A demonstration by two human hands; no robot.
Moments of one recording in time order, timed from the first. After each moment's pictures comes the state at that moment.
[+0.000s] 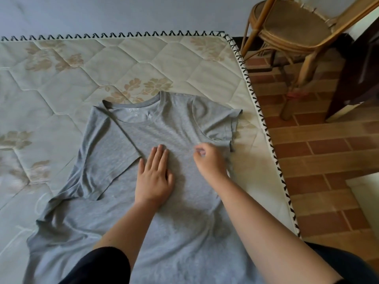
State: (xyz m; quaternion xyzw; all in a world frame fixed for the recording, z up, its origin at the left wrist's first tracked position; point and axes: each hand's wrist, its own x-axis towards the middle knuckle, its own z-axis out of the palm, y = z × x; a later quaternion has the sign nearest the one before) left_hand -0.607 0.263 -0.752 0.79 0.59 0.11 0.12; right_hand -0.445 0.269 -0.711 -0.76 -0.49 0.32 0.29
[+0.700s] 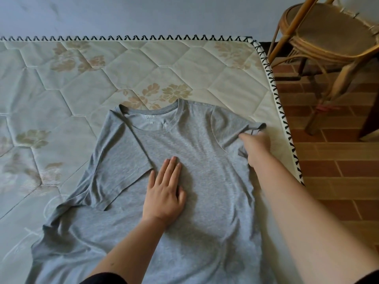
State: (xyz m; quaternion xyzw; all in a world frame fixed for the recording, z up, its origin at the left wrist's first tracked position) left_hand -0.607 0.264 -0.759 0.79 0.59 0.11 0.10; right_hand -0.376 0.355 -0.699 -0.78 -0.16 0.42 0.44
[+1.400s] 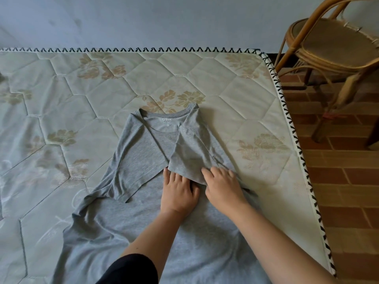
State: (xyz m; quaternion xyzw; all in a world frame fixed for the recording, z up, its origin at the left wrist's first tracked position) left_hand -0.603 0.260 -0.748 0.77 0.62 0.12 0.10; right_hand -0.469 0.258 -0.720 -0.63 -0.78 0.04 0.05
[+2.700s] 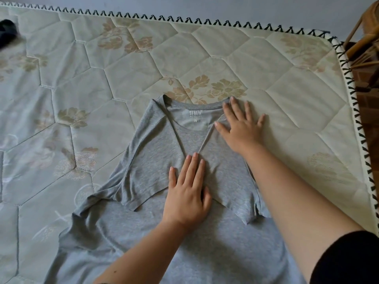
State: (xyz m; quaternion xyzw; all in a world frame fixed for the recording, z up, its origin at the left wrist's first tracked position) left_hand -0.631 0.285 -0.763 0.76 0.63 0.13 0.08; right_hand -0.479 0.446 -0.741 -0.65 -0.75 0.12 -0.05
